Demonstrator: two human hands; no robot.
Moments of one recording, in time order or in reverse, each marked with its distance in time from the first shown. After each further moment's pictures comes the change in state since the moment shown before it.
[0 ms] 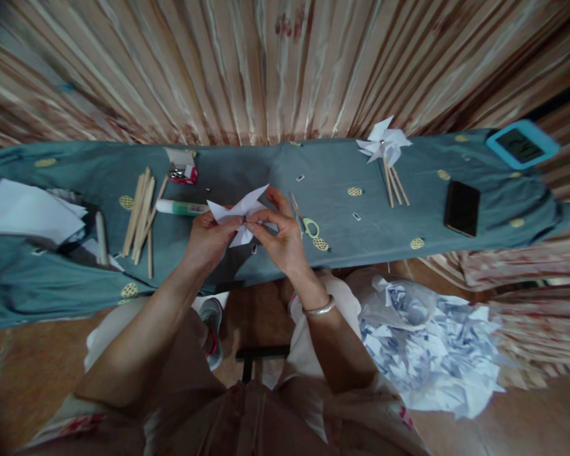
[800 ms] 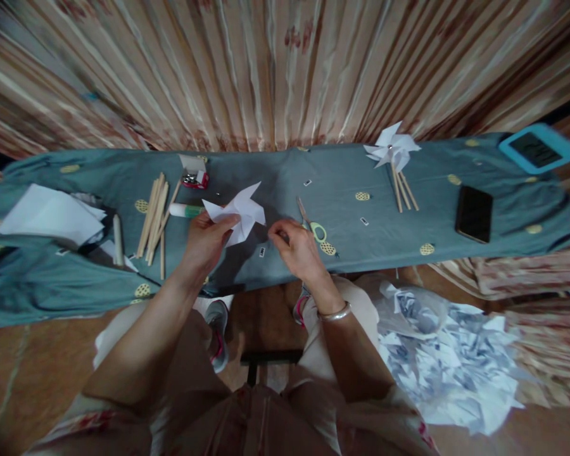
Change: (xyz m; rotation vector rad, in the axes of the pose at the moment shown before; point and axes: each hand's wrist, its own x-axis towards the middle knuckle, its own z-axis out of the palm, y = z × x) left_hand 0.005 0.014 -0.014 0.028 0.113 -0.011; right_hand -0.007 0.011 -0.017 -0.305 -0.180 0.019
